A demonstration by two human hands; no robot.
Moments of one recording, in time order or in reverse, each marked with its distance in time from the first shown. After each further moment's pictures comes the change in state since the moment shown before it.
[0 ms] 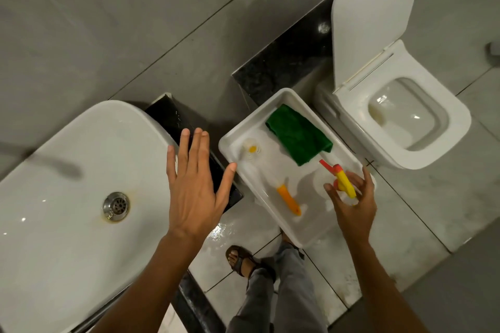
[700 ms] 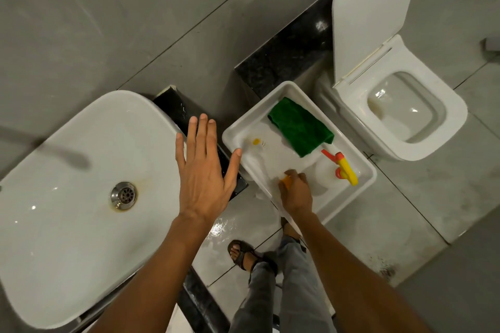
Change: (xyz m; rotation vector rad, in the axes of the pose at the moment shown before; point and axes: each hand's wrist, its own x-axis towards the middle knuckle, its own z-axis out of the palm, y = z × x) left_hand 0.000 0.002 -0.001 0.004 0.027 0.006; right_hand -0.036 -0.044 0.118 -0.518 -0.448 0.114
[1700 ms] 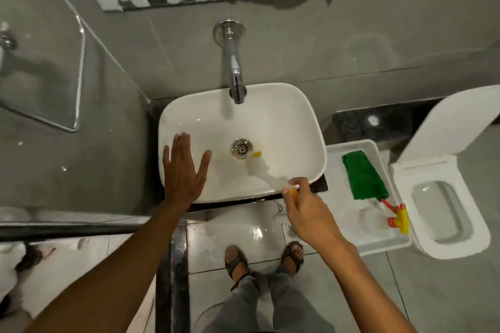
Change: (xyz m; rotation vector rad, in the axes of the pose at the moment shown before) left_hand -0.200 -0.268 -0.068 -0.213 0.232 -0.584; right_hand -0.276 -0.199 -0.010 -0.356 -0.208 -0.553
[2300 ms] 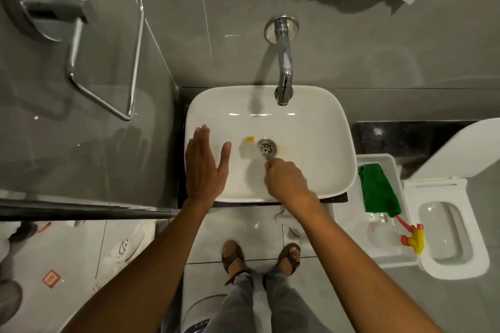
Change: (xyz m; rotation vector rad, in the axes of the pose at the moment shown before) left_hand 0.004 -0.008 -0.001 -0.186 0.060 -0.166; right_hand 0.088 -0.121 0.054 -0.353 -0.168 0.096
